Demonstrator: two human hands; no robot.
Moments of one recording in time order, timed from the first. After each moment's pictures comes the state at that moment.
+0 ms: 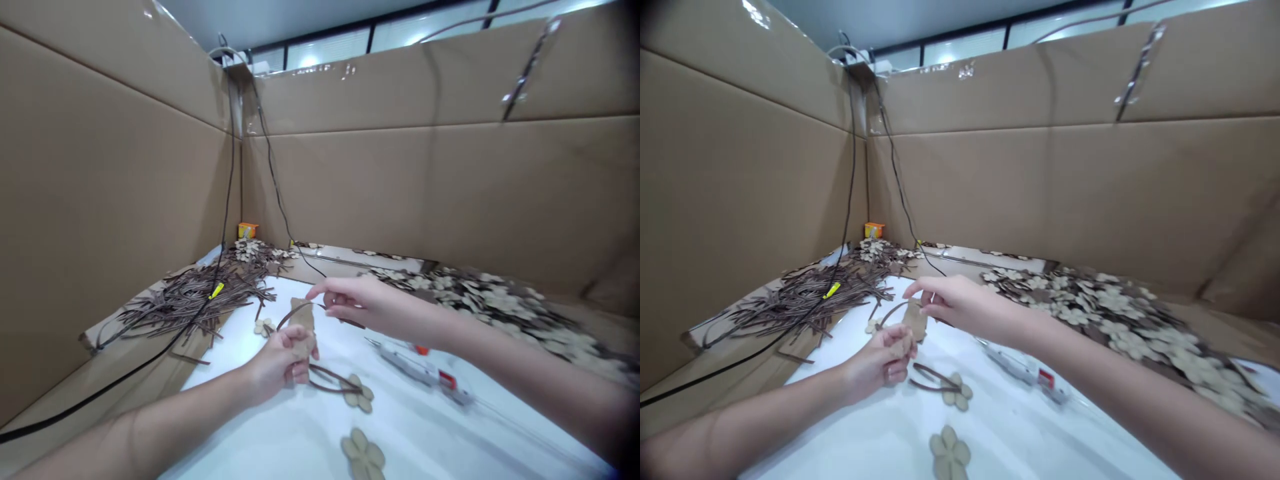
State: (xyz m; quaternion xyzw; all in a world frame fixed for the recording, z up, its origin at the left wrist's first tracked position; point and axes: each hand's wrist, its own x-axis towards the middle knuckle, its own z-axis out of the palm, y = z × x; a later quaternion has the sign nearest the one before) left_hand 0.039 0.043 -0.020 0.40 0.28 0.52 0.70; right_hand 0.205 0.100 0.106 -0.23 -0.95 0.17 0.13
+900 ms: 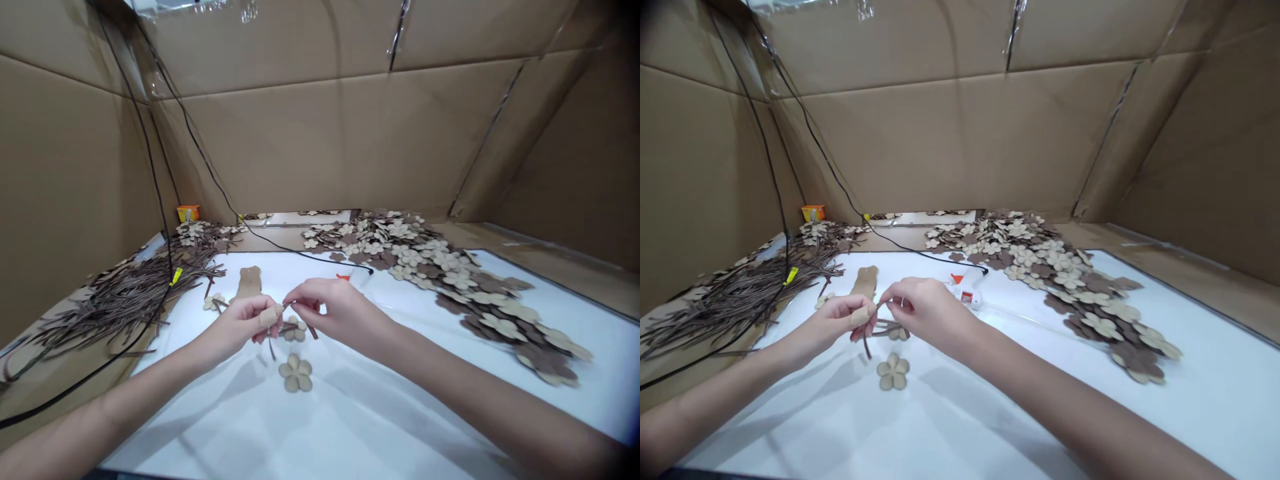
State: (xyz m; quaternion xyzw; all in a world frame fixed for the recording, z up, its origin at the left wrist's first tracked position) left_hand 0.061 0.021 0.024 0.69 0.38 0.32 0.53; right_hand 0.256 0.028 0.046 -0.36 -0.86 0.19 0.30
